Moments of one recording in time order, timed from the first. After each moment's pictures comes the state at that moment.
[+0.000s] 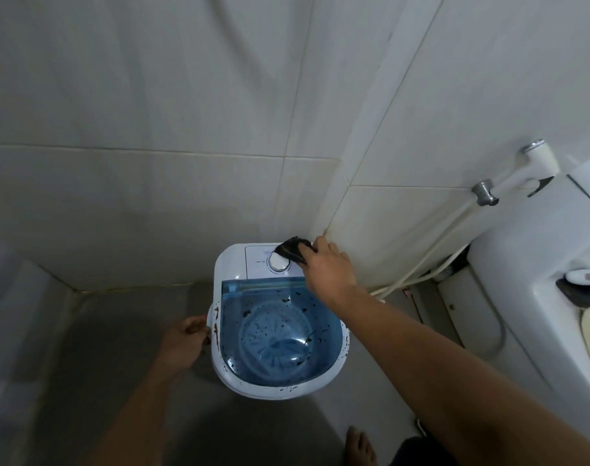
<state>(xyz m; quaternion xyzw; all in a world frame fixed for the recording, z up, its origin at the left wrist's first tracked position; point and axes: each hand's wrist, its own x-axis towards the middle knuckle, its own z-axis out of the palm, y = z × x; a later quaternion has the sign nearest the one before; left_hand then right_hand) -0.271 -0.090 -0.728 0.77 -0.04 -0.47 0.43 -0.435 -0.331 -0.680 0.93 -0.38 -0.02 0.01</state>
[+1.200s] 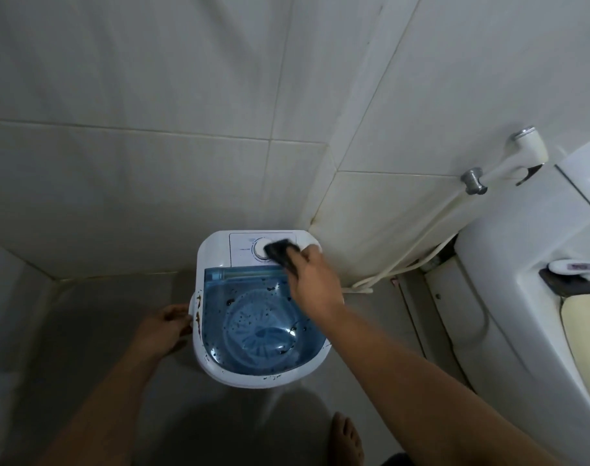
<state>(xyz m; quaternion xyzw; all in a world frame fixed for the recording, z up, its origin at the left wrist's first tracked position) -0.271 -0.089 -0.712 0.76 -0.03 -0.49 0.42 -0.464 -0.293 -0.696 0.91 -0.39 0.09 -0.11</state>
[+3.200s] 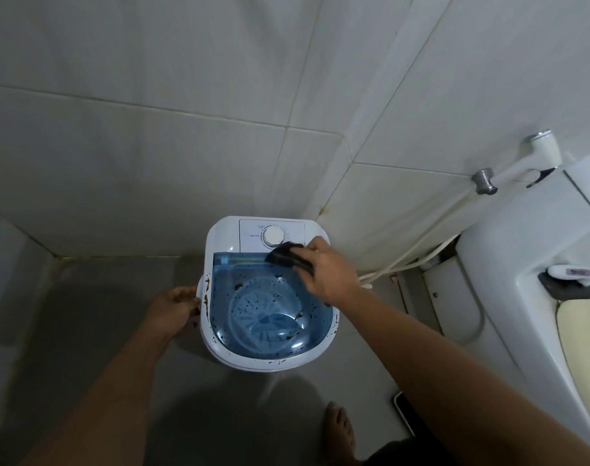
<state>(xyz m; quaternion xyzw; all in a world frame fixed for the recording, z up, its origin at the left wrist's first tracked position) -0.274 -0.087 -0.717 0.75 -0.02 -0.49 0.45 -0.476 -0.309 -0.677 0.94 -0.32 0.02 -0.13</state>
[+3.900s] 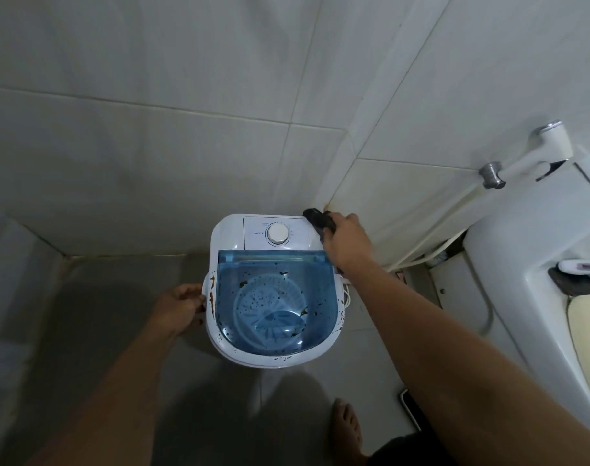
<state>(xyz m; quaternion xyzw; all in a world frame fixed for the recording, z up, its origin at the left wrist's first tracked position) -0.275 -0.088 -0.714 0.75 -0.01 -0.48 0.45 -0.456 -0.361 -0.682 0.85 -0.51 0.06 -0.12</state>
